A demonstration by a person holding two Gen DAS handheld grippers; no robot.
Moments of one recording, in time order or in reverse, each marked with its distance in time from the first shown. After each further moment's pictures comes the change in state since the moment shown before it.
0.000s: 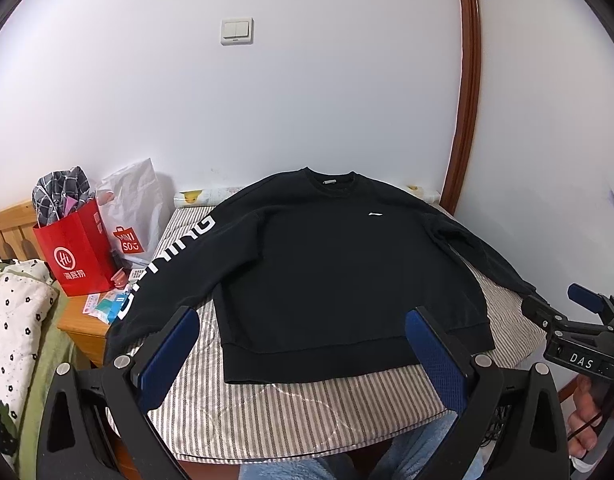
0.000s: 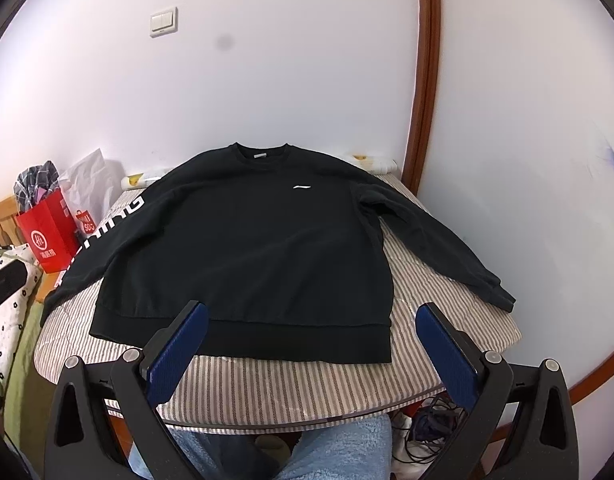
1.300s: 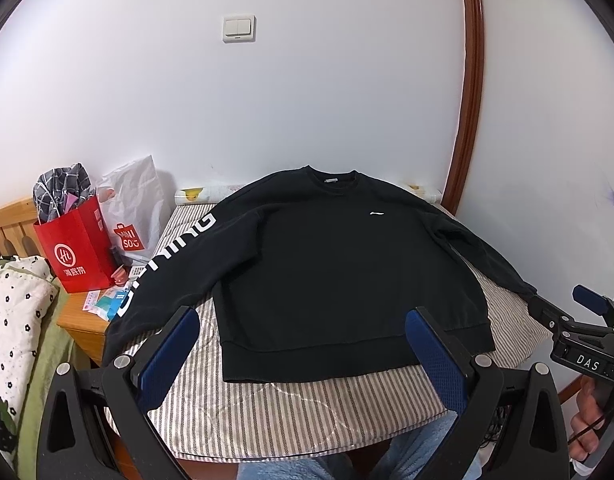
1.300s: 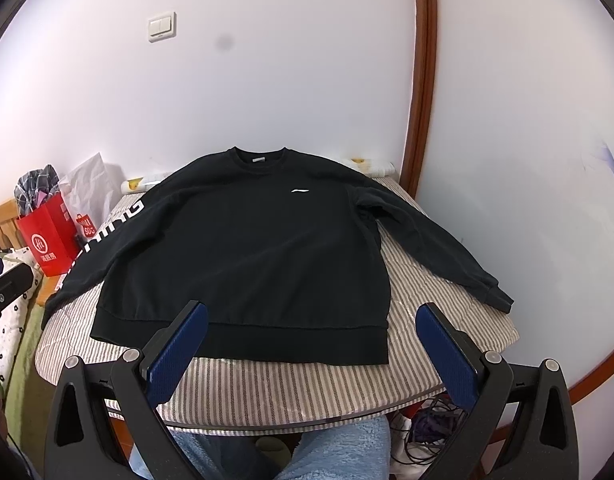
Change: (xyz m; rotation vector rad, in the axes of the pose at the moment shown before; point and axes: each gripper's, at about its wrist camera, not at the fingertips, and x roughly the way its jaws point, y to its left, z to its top) left arm 0.001 0.002 0.002 -0.012 0.010 0.001; right arm -0.004 -0.003 0.001 0.009 -0.005 -0.010
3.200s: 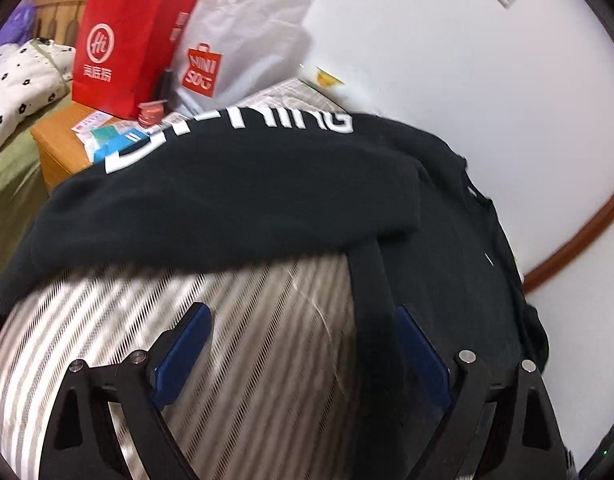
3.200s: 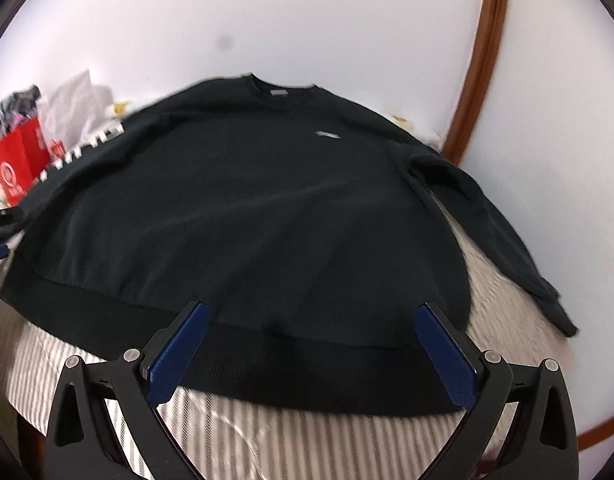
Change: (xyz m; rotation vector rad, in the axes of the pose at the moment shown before) left arm 0.220 0.200 -0.076 -0.651 0.156 0.001; right arm 0.183 0.047 -0.038 -0.149 0.099 0.020
